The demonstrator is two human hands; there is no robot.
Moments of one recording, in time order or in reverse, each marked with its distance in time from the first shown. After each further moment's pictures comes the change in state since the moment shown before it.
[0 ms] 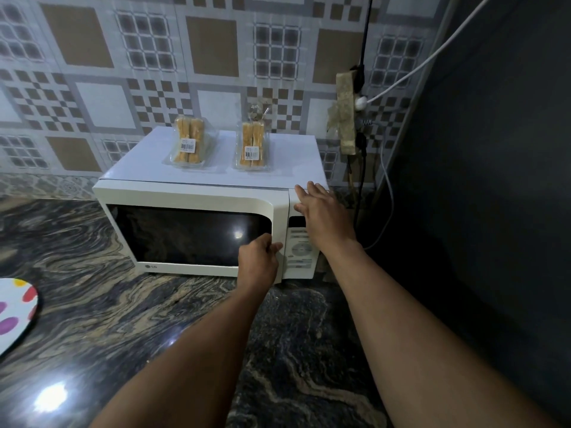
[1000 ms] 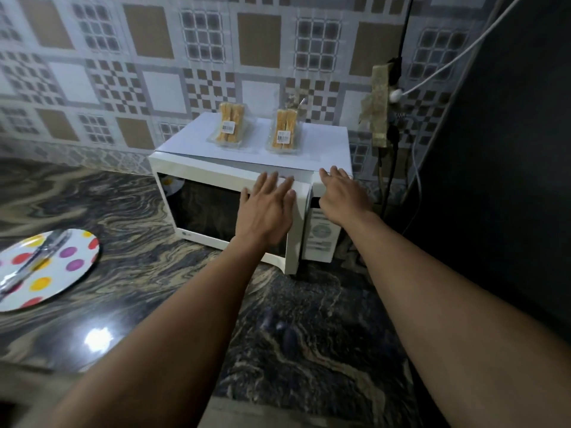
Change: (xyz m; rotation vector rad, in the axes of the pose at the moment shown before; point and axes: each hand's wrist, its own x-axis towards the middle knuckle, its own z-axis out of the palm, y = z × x) left_hand -0.011 0.058 -0.072 0.517 0.005 0.221; right_hand -0.003 -0.008 -0.023 -0.035 -0.219 0.040
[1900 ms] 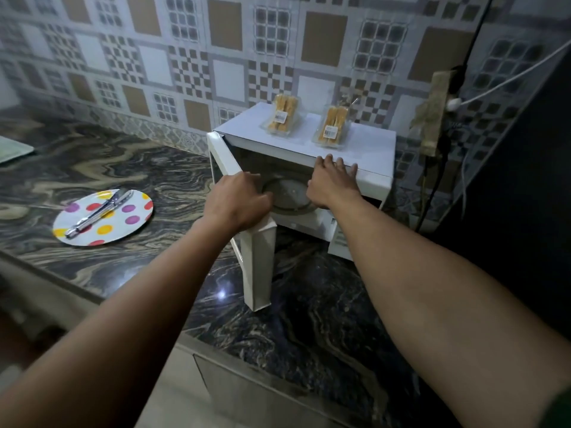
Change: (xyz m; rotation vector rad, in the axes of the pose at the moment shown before) left_hand -0.075 -0.019 -0.107 0.014 0.017 -0.355; right_hand 0.016 -0.079 0.009 -0.153 -0.143 -0.158
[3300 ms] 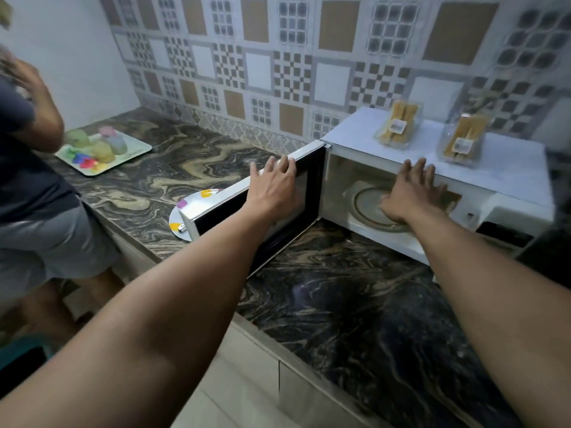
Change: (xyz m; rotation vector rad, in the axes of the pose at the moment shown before) left_hand 0.080 -0.164 -0.034 0.502 -0.034 0.026; right_hand 0.048 -0.084 0.023 0.080 -0.060 0.099
